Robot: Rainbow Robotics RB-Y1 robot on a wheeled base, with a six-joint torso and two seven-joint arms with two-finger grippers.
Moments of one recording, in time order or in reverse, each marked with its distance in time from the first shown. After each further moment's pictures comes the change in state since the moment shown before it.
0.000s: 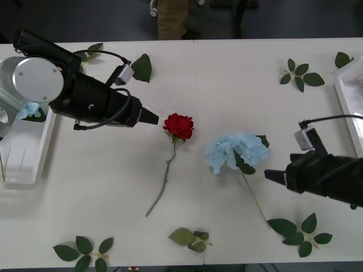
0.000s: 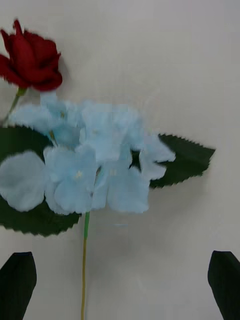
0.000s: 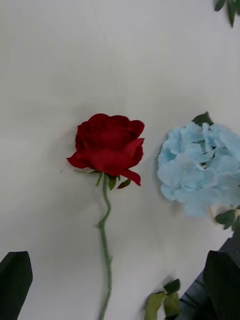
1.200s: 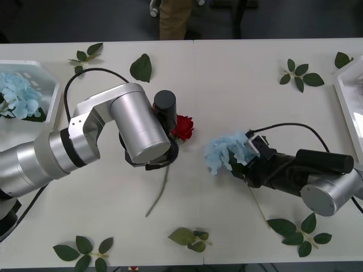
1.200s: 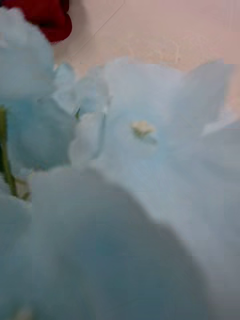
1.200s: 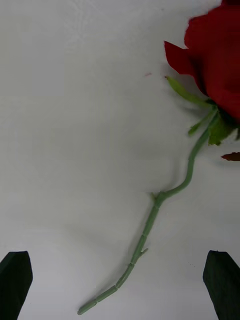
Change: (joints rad) right arm -0.415 0.150 0.482 0.390 0.220 -0.249 0.016; left arm -0.200 -0.225 -0.517 -0.040 -0.638 0.322 1.042
